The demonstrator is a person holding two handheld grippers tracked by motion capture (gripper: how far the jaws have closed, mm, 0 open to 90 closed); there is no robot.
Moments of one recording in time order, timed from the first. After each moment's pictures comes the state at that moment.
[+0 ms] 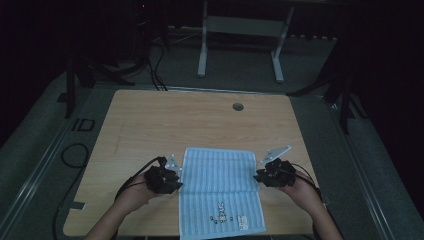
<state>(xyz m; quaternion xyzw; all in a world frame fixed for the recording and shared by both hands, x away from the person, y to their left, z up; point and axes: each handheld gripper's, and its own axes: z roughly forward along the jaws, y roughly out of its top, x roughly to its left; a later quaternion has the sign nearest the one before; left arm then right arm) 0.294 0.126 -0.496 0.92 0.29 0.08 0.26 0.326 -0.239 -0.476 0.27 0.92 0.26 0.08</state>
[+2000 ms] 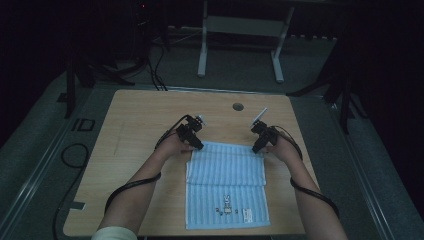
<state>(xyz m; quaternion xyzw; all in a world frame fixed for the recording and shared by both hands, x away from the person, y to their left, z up) 0.471 0.064 -0.525 0.91 0.37 0.05 0.19 0.485 -0.220 -0.514 0.40 0.91 0.06 0.05</state>
